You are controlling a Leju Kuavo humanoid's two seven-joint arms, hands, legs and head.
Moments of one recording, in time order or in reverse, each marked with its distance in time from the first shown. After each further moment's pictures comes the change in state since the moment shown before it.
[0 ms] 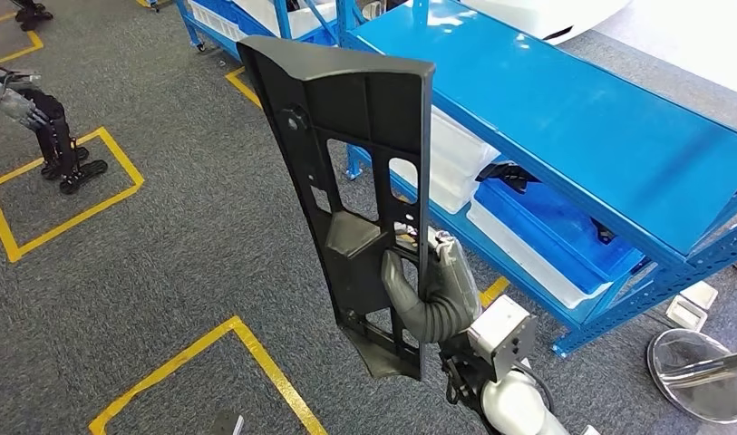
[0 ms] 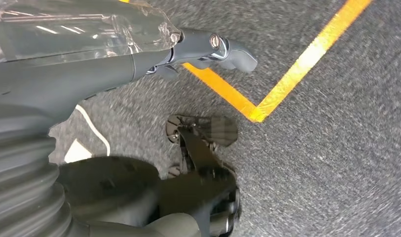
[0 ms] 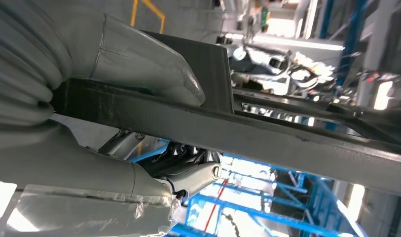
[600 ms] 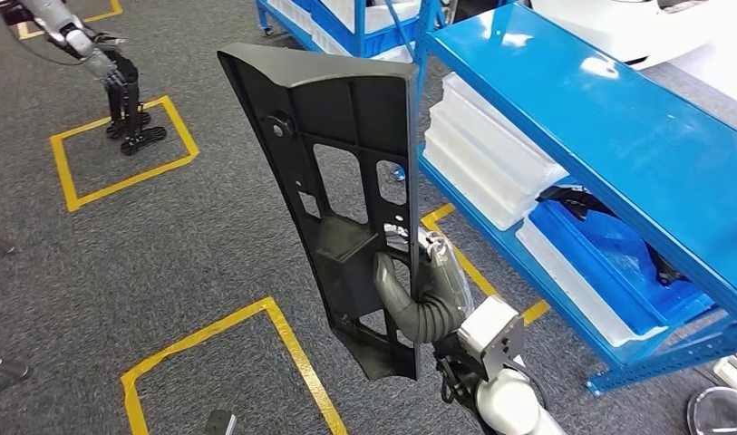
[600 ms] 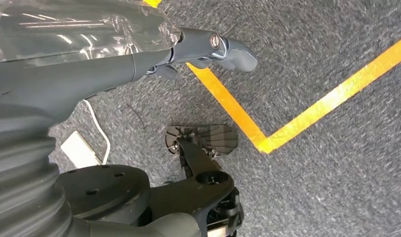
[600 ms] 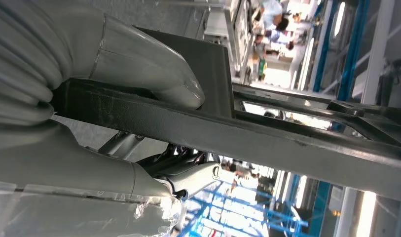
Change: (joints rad) left arm -0.003 -0.001 0.000 0.000 -0.001 -0.001 0.008; right arm 0.004 -0.001 0.002 0.002 0.001 0.006 0.002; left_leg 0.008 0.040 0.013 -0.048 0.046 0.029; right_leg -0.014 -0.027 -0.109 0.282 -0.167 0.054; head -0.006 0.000
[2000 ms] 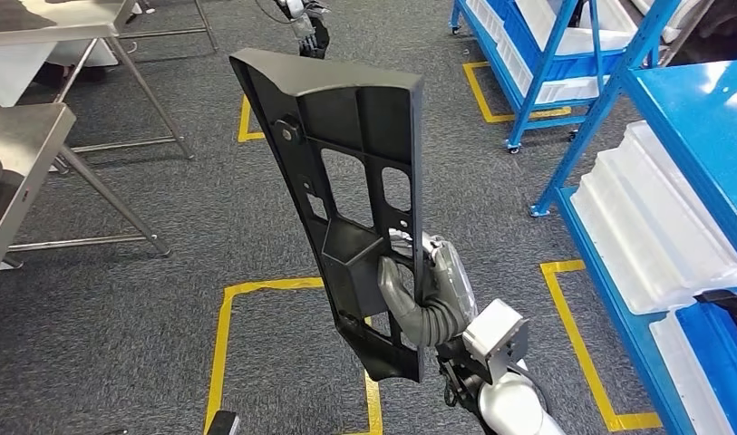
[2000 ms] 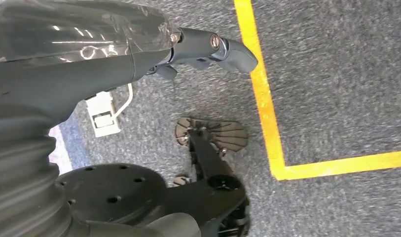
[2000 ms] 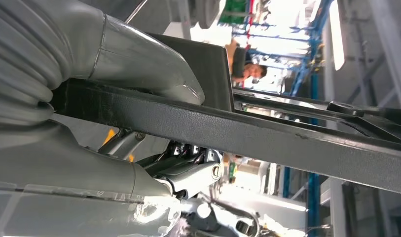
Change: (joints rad) left arm 0.005 0.003 0.001 0.002 0.006 0.004 0.028; right arm 0.010 0.000 0.001 0.005 -0.001 0.007 -0.012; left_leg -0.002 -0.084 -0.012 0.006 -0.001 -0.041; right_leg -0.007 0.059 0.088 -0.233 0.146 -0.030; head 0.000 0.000
